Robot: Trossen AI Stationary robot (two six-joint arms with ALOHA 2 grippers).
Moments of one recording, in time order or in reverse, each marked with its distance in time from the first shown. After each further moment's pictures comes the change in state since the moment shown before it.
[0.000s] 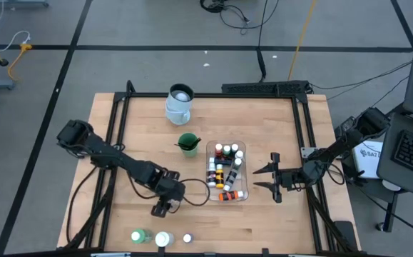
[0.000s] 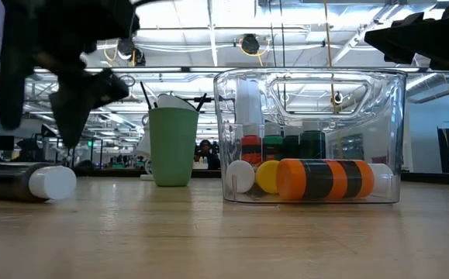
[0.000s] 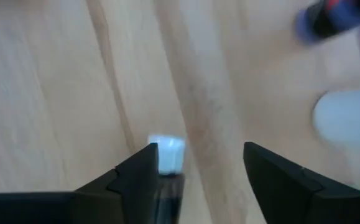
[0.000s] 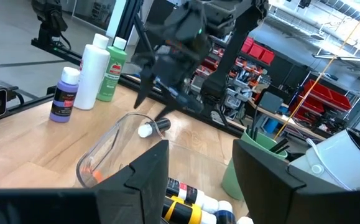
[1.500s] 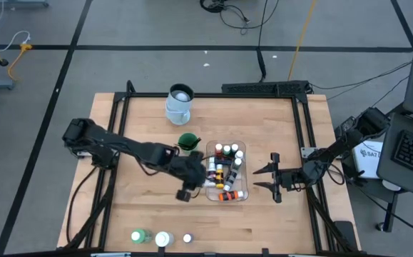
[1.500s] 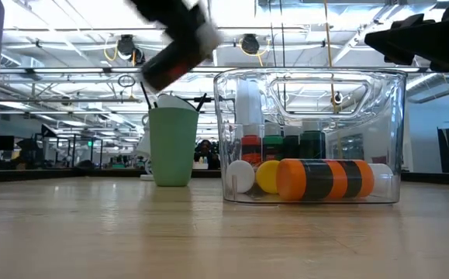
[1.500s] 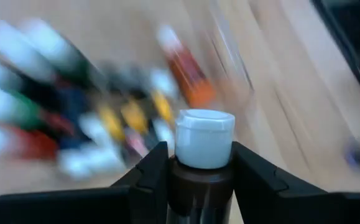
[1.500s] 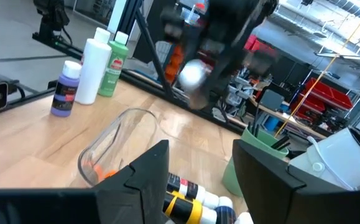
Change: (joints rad) left arm 0.166 0.054 0.318 -0.021 -0.110 0.265; right arm 0.000 0.000 0.000 -0.009 0.000 -0.001
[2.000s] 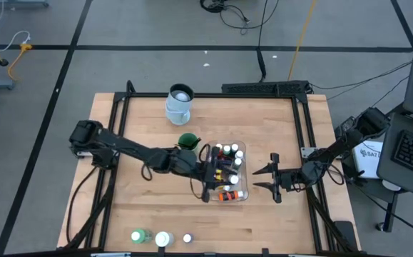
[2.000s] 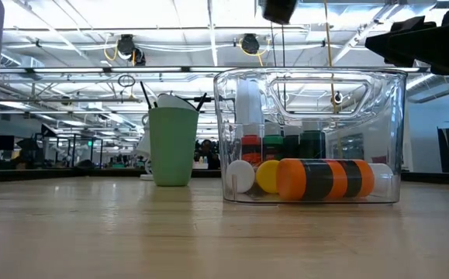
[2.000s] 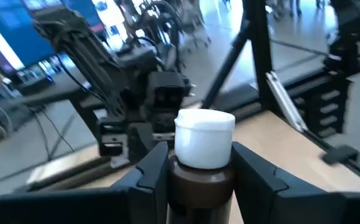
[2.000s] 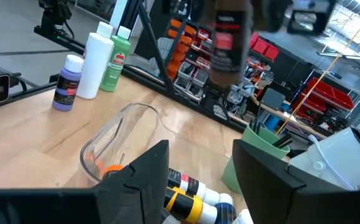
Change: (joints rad) left arm 0.008 0.057 -0.089 0.920 -0.085 0.244; right arm 0.002 0.000 0.000 -0.026 0.000 -0.006
